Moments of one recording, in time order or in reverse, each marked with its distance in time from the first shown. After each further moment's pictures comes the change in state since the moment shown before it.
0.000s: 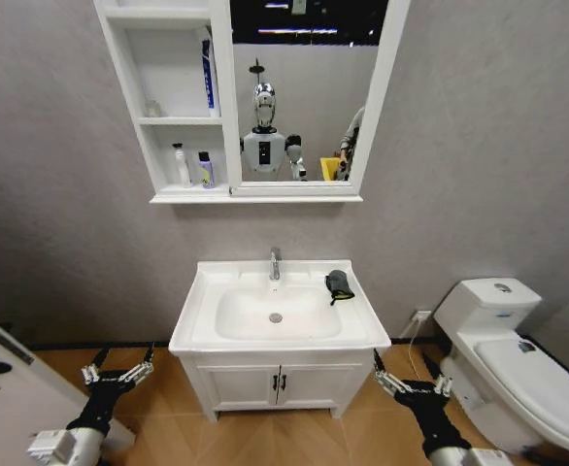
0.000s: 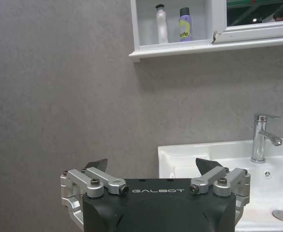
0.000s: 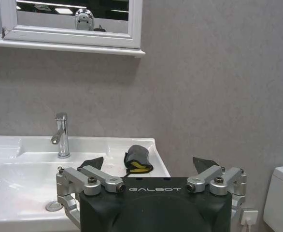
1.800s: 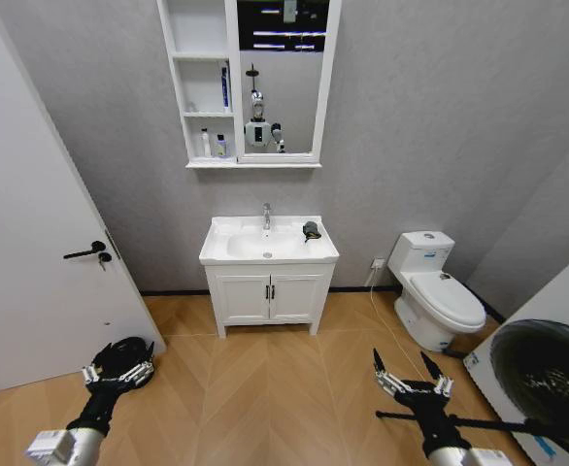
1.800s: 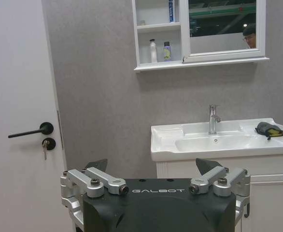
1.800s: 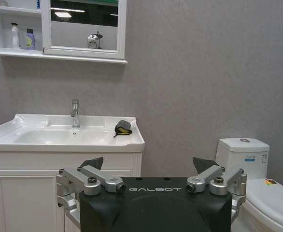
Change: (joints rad) left arm 0.000 0.000 0.000 0.000 0.000 0.000 0.000; right arm 0.000 0.000 0.000 0.000 0.000 0.000 0.001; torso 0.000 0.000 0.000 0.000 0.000
